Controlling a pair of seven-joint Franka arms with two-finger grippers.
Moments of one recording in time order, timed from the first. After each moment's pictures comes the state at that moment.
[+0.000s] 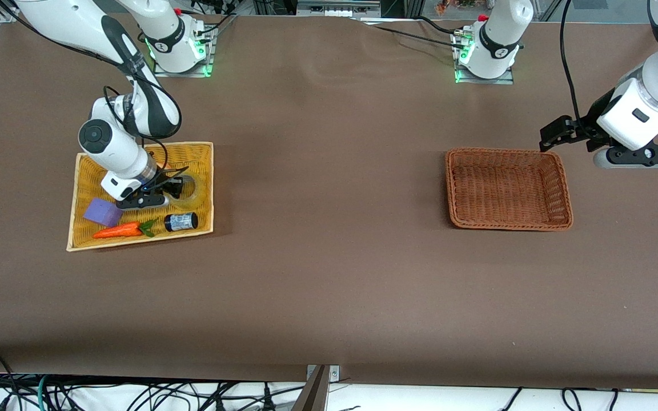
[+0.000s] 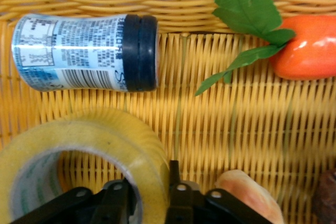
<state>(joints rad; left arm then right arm) -0.15 0.03 0.05 -1.63 -0.05 1.57 -0.14 0.07 0.32 0.04 -2.34 -0.01 2.69 0.00</state>
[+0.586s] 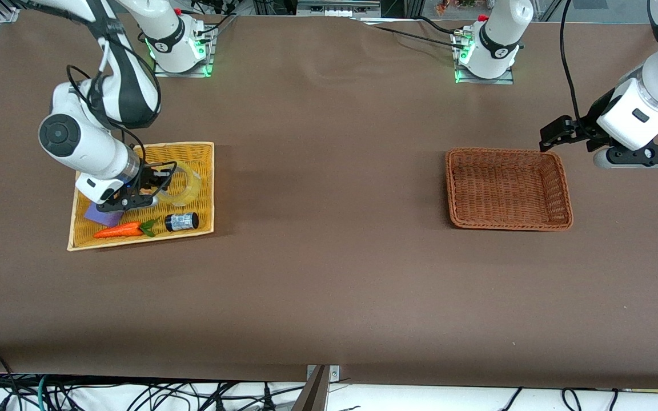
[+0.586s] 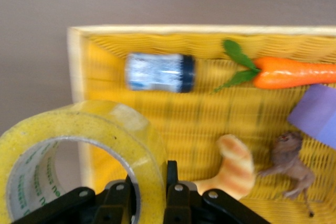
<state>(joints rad) -0.15 0.03 0.05 -1.63 -0.05 1.57 -0.14 0.07 0.19 0.12 -2.03 0.03 2.10 0.04</state>
